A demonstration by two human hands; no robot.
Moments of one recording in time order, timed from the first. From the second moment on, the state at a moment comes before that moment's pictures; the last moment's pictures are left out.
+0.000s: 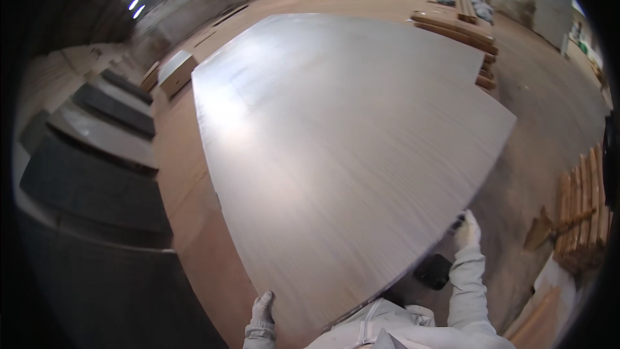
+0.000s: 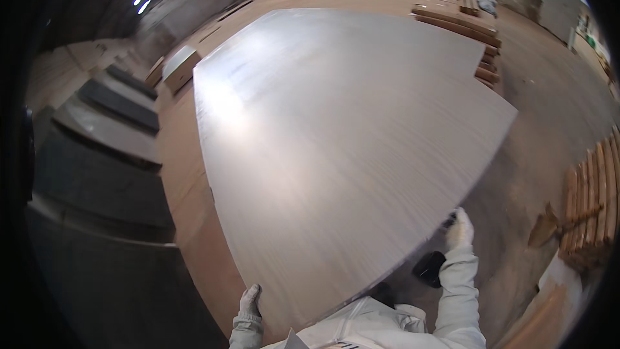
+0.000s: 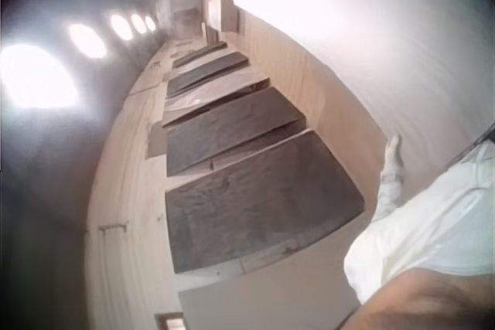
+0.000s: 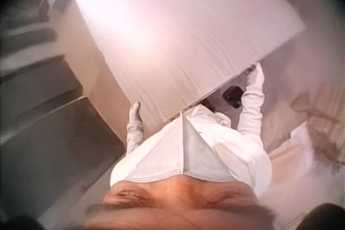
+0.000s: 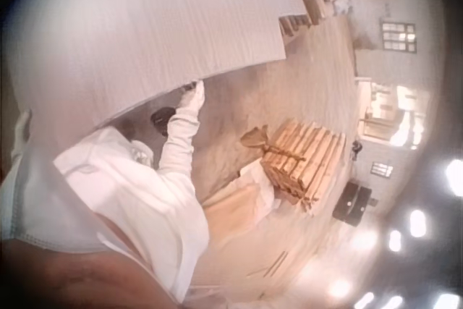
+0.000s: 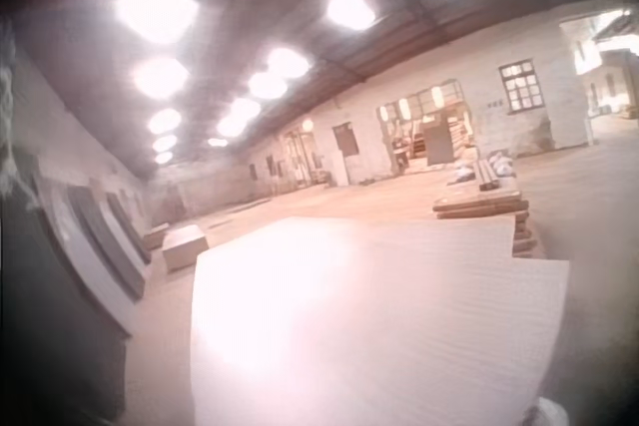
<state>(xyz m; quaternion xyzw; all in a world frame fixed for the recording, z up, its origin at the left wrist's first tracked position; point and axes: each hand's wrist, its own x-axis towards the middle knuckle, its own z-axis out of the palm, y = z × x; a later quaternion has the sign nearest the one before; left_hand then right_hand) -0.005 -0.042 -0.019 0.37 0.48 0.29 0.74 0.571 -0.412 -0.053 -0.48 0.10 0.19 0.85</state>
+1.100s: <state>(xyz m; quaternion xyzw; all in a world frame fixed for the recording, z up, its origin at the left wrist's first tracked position) 0.009 -0.394 -0.033 0.38 0.65 0.45 0.48 0.736 -0.558 -0.072 -0.54 0.07 0.15 0.82</state>
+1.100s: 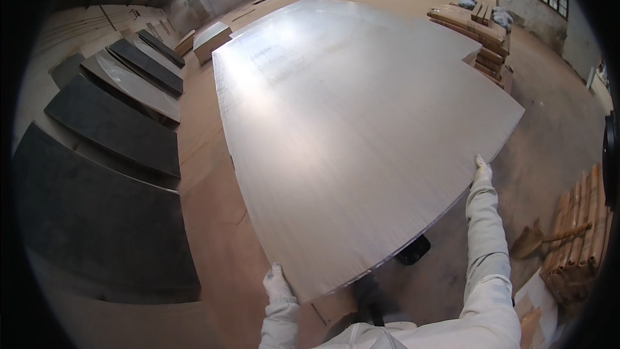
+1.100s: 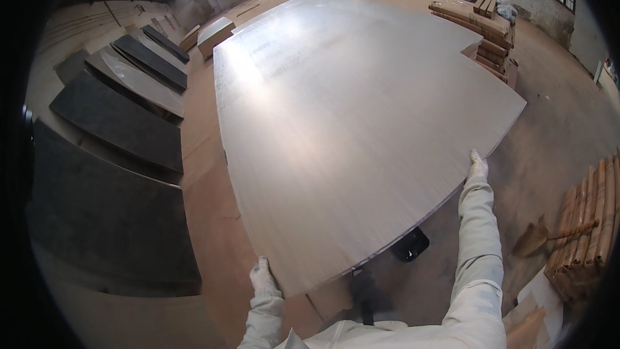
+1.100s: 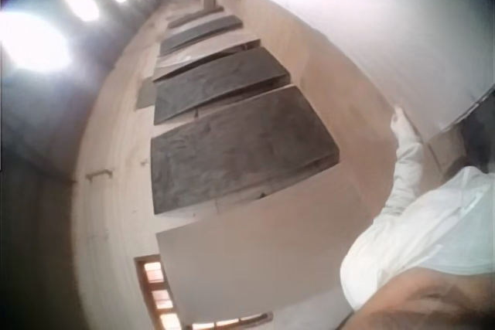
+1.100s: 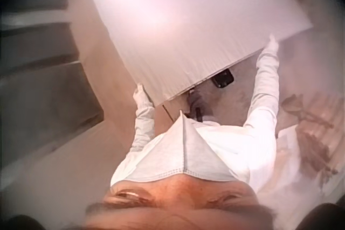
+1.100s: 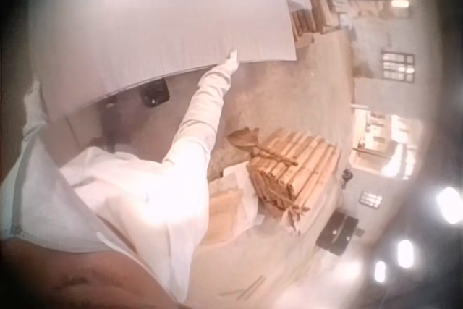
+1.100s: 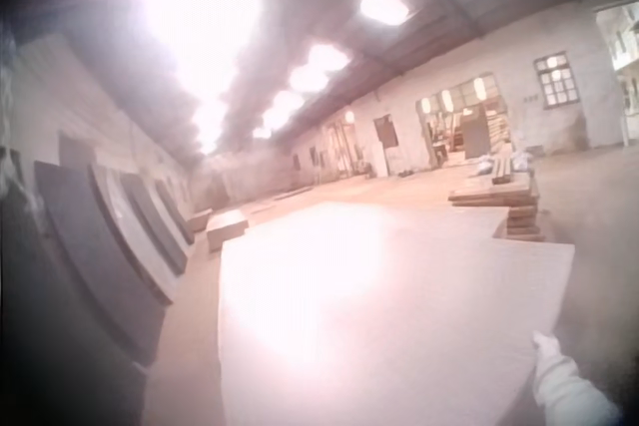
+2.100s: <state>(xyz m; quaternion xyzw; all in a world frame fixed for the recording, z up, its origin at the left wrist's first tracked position) 0.290 -0.772 -0.021 0.29 0.74 0.46 0.40 1.031 -0.656 -0.072 -0.65 -0.05 0.20 0.73</state>
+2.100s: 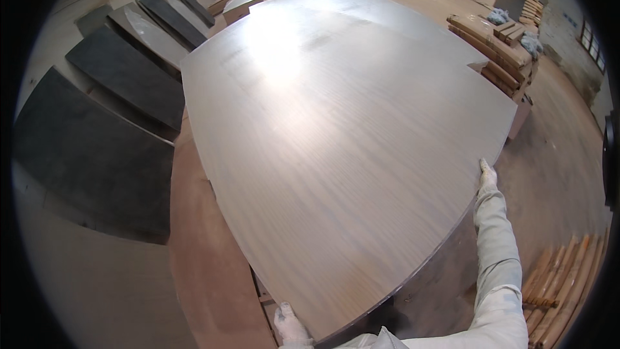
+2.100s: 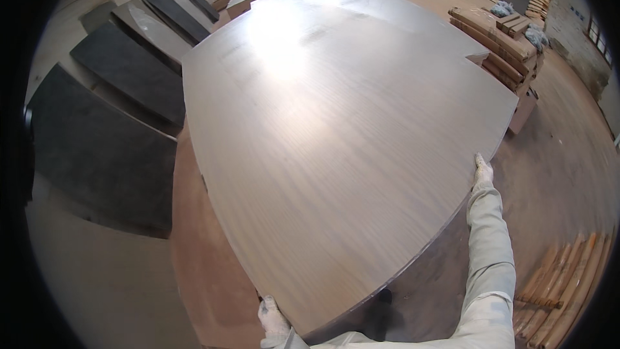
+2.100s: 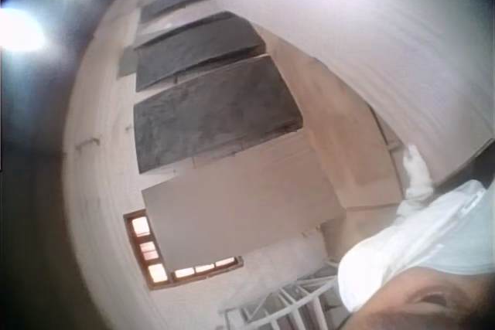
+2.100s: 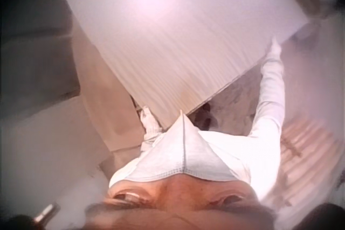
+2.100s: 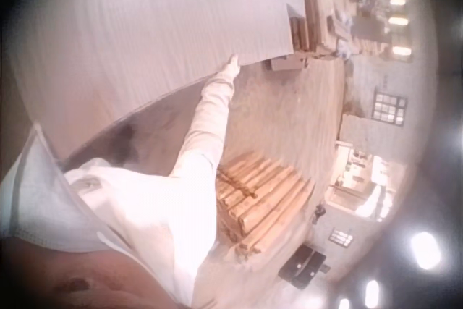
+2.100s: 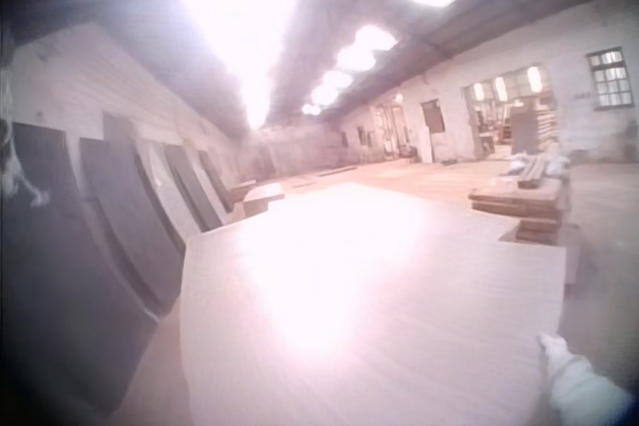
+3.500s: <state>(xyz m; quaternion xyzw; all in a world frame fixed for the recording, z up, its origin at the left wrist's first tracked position) 0.151 -0.306 -0.010 0.12 0.33 0.42 0.84 0.296 -0.714 -0.026 -0.53 0.02 0.49 0.69</state>
